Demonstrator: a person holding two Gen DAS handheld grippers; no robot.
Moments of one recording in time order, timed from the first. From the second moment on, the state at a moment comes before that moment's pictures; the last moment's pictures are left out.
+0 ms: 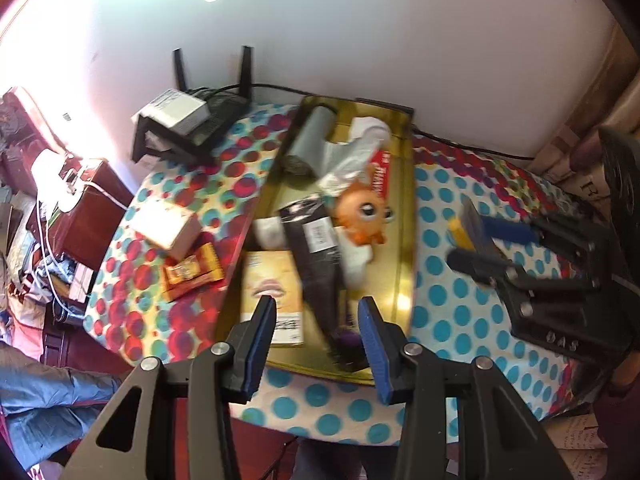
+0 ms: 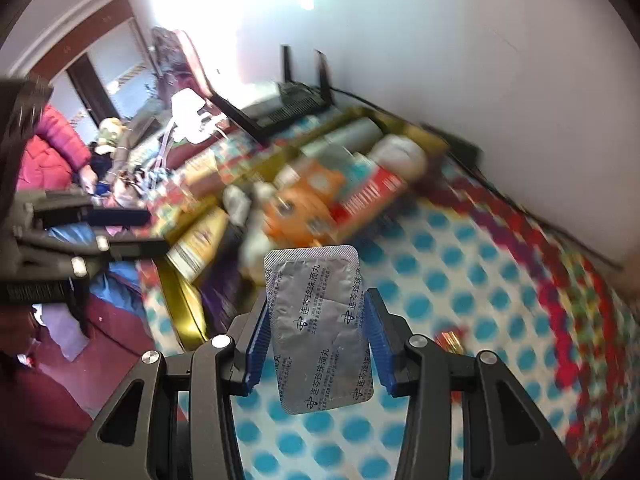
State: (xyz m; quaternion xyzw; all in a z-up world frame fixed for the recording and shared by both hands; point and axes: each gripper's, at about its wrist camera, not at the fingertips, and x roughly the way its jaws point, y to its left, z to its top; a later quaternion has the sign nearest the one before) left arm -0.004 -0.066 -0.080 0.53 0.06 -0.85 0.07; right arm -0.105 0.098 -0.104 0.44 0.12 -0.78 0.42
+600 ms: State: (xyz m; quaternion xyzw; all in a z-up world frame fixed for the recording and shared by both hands) left arm 0.020 -0.138 -0.090 0.53 0.10 -0.83 0.11; right arm -0.116 -0.019 -0.117 0.44 0.14 -0.77 0.44
